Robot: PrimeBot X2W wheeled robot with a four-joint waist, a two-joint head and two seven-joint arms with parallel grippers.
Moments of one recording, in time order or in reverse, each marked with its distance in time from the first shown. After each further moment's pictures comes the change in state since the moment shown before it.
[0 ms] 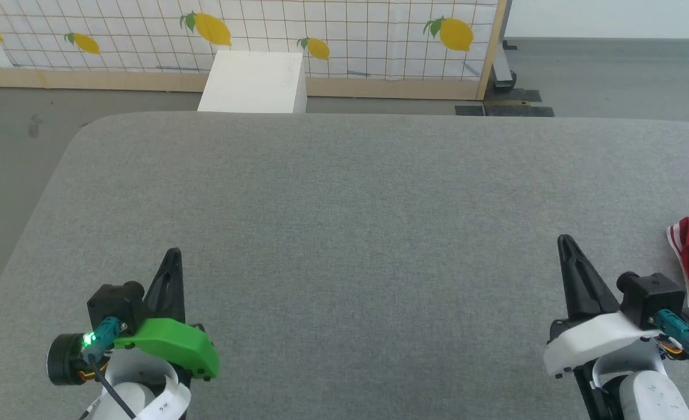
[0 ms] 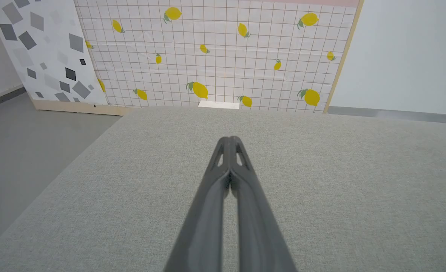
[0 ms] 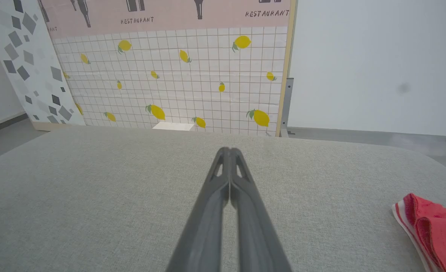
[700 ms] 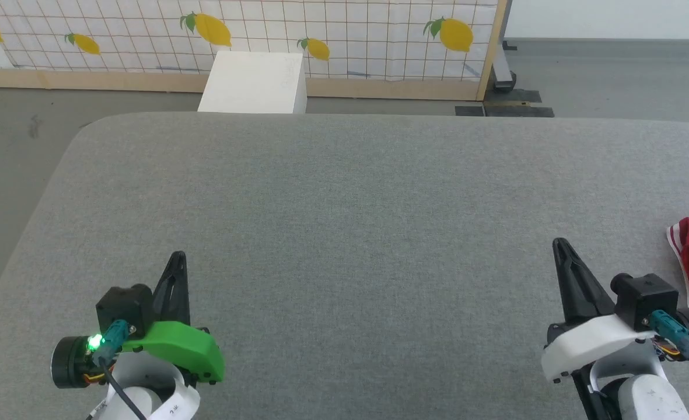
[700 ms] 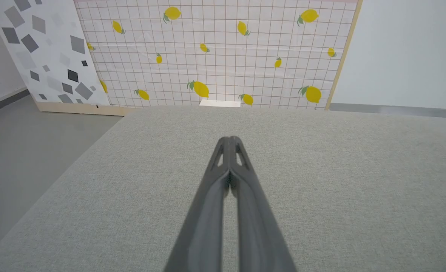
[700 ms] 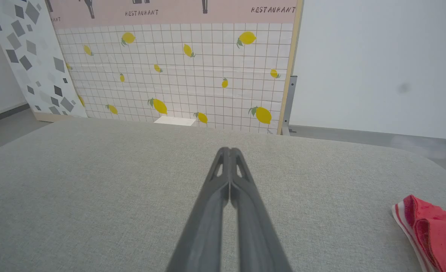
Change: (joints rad) left arm 0.020 -0.049 0.039 -0.027 0.078 -0.018 0.026; right arm 0.020 0.000 0.014 -0.045 -0.021 0.000 0.043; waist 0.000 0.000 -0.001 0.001
